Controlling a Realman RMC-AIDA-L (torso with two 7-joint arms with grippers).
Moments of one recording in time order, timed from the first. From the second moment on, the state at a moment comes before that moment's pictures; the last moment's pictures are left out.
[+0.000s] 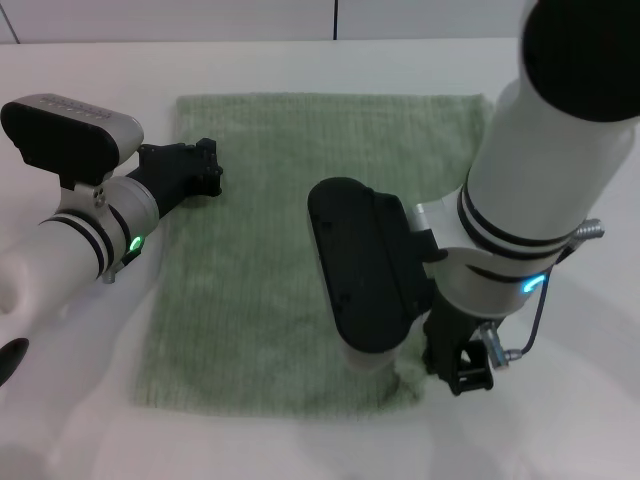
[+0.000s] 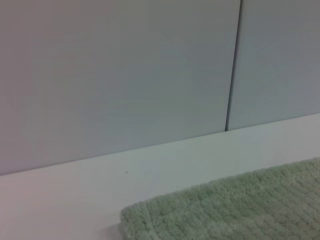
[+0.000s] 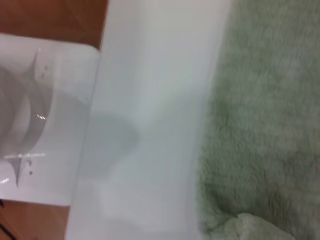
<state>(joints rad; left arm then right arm) -0.59 -2.07 -1.05 -0.40 2.85 0.42 -0.36 0.82 2.07 -2.01 -1.46 0.62 1.79 -0.73</state>
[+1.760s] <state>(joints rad) -0.44 -2.07 -1.19 -0.40 2.85 0.86 -0.35 0.35 2.09 -1.92 -1.65 0.31 0.40 -0.67</state>
